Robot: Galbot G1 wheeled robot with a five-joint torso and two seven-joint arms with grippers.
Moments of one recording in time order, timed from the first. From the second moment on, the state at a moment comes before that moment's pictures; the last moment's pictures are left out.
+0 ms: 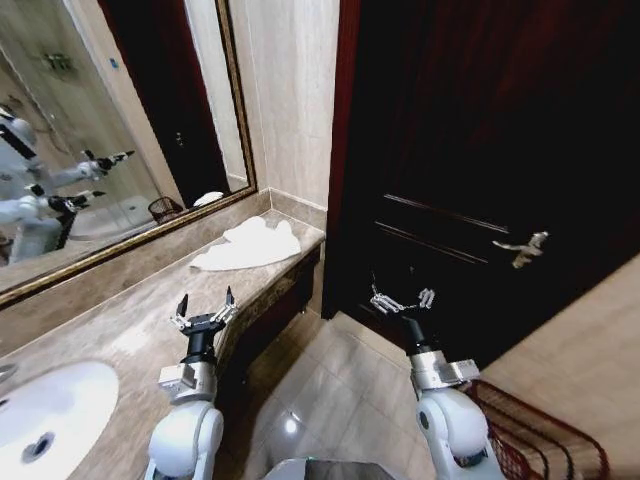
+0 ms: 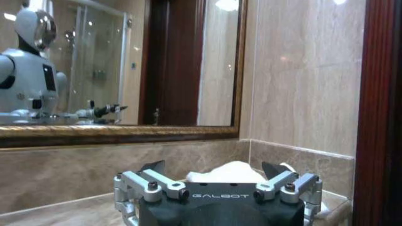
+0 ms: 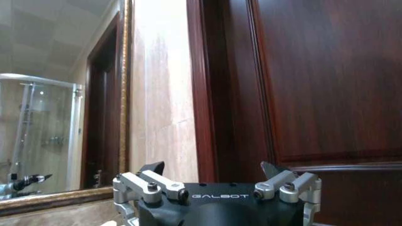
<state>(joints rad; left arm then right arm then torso) 1.65 -1.61 -0.64 -2.29 -0.07 0.03 -0.14 -1.53 1.50 0.48 2.25 0.16 0.11 -0.12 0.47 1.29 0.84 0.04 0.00</state>
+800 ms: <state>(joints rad) 1.42 -1.61 -0.65 -2.08 -0.18 0.12 -0.20 -1.54 1.46 0.48 2.27 0.09 0.08 0.02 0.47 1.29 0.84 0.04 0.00</state>
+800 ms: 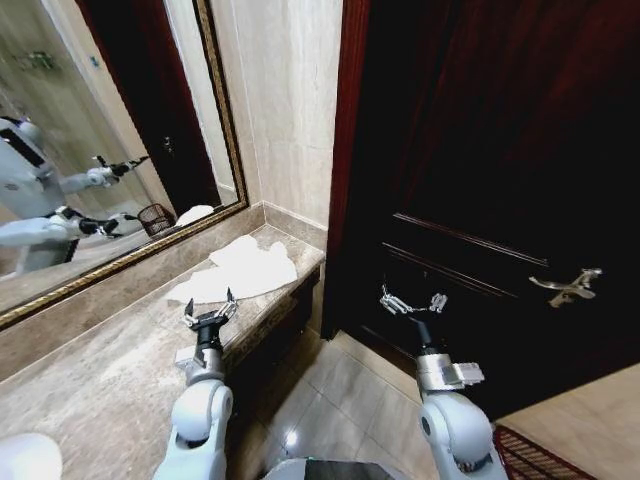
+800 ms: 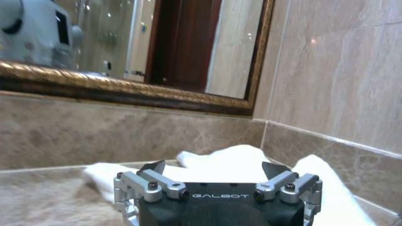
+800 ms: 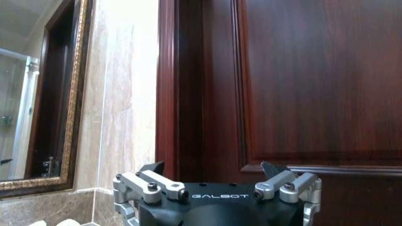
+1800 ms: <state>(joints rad) 0.98 -1.43 -0.45 -1.67 -0.37 0.36 -0.30 -1.58 1.43 0.52 2.25 0.08 0.12 0.03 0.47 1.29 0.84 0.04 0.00</state>
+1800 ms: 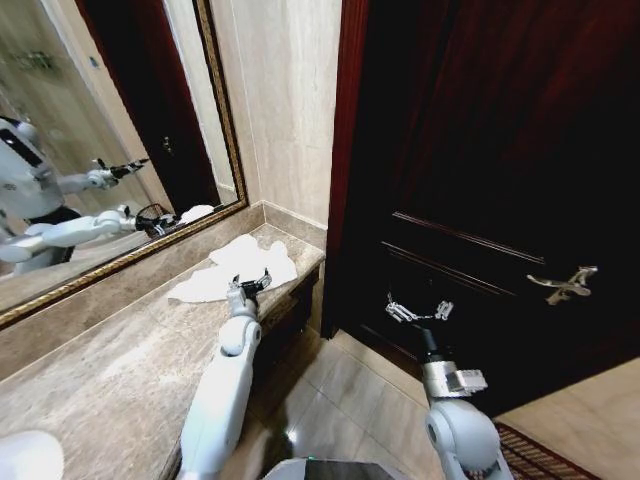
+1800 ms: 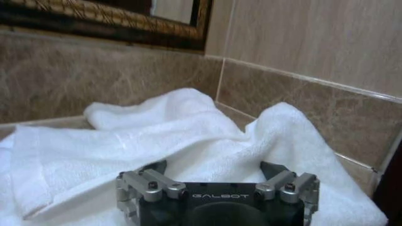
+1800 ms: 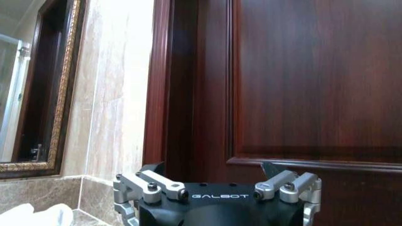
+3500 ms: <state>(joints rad) 1.35 -1.55 -0.67 -2.11 -0.36 0.10 0.01 -1.64 1.50 0.49 2.28 0.07 0.20 0.01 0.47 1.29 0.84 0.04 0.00</state>
